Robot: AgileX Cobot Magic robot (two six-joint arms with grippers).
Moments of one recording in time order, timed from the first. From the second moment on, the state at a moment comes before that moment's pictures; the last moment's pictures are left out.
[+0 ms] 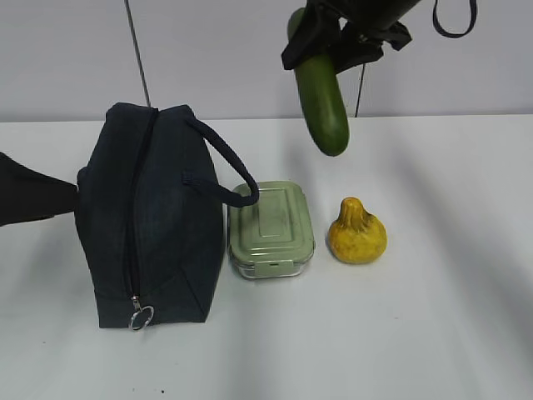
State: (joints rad) left arm -0.05 1.06 -0.59 -1.08 0.68 0.82; right arm 0.20 2.02 -2.02 0.62 1.24 -0.22
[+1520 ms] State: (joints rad) left arm -0.14 1.29 -0.63 -1.11 0.53 0.85; right arm 0.49 2.31 -2.02 0.95 0.90 -0.41
